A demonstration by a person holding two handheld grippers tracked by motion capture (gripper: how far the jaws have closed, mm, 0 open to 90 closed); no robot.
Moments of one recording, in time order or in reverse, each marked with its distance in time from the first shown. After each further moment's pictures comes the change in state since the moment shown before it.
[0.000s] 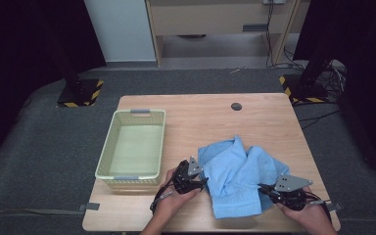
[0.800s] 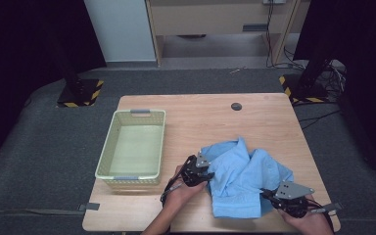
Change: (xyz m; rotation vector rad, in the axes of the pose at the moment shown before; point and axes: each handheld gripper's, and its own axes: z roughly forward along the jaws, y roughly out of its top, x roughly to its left) left arm 0.005 0.013 0.034 0.030 -0.077 -0.032; right arm 0.015 -0.008 -0.007 0.007 -0.046 0.004
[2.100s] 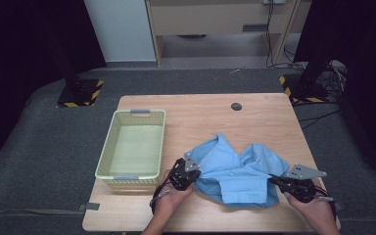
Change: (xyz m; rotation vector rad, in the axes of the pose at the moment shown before) left arm -0.003 -0.015 -0.046 0.001 0.107 -0.019; right arm -0.041 0.007 -0.007 -0.027 -0.077 0.219
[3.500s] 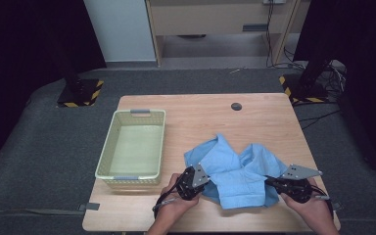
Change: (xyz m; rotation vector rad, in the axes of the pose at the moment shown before) left arm -0.035 0.008 -0.014 -0.090 -0.046 0.188; right arm 0.008 0.007 0.004 0.011 0.058 -0.022
